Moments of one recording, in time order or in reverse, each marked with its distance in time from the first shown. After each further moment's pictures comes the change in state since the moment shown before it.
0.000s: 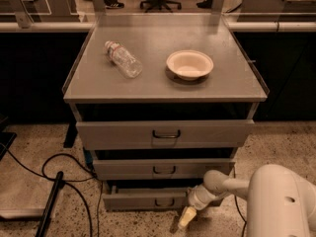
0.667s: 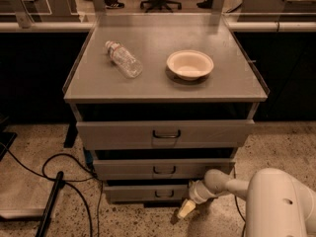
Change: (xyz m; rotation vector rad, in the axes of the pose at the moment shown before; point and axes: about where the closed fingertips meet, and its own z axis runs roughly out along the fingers) arm 0.000 -0.046 0.000 0.132 -0.040 -0.006
